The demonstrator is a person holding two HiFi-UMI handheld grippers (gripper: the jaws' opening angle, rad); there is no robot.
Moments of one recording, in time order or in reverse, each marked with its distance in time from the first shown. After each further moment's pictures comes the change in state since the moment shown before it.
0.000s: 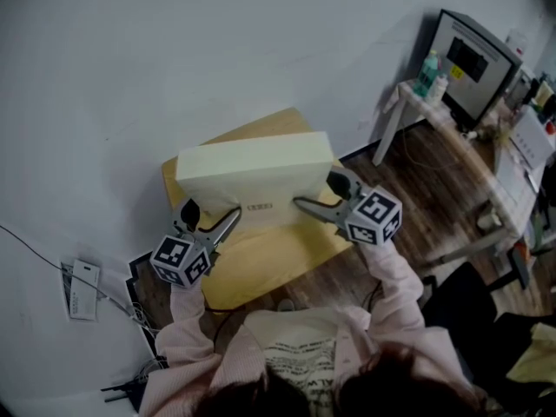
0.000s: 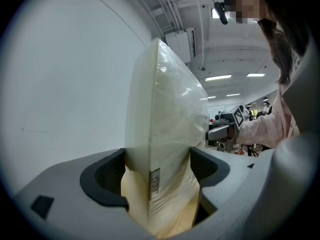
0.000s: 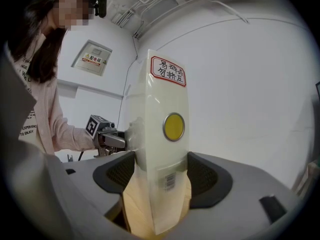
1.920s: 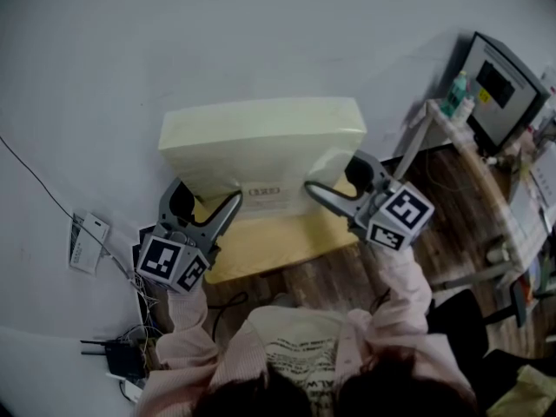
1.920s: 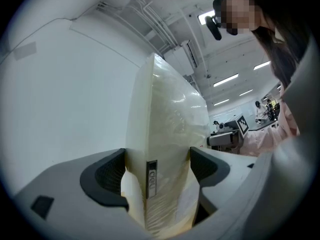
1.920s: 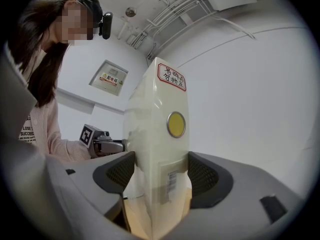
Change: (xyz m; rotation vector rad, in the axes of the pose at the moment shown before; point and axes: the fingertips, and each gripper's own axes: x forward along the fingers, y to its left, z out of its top) left arm -0.079 -0.067 0.100 0.075 -0.191 0.228; right arm -0.055 0.051 0.097 -0.059 -0.200 0.118
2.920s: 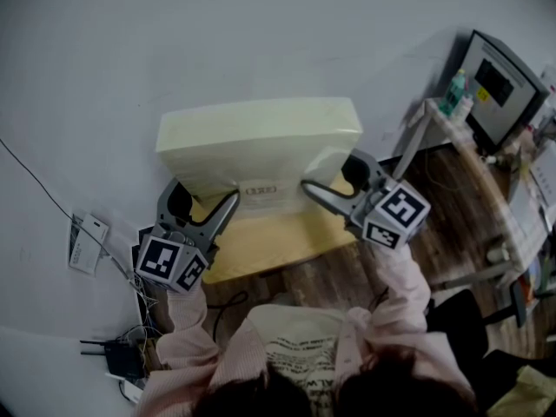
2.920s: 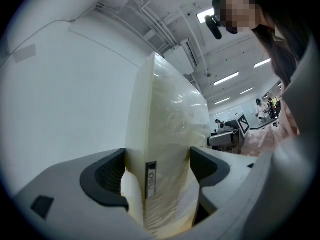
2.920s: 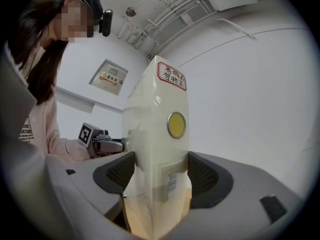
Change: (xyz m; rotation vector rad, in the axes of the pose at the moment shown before) left arm 0.004 -0.002 -0.001 0.009 0.003 0.017; right arm -0.001 -0.006 -0.002 -0.009 0.002 -0.002
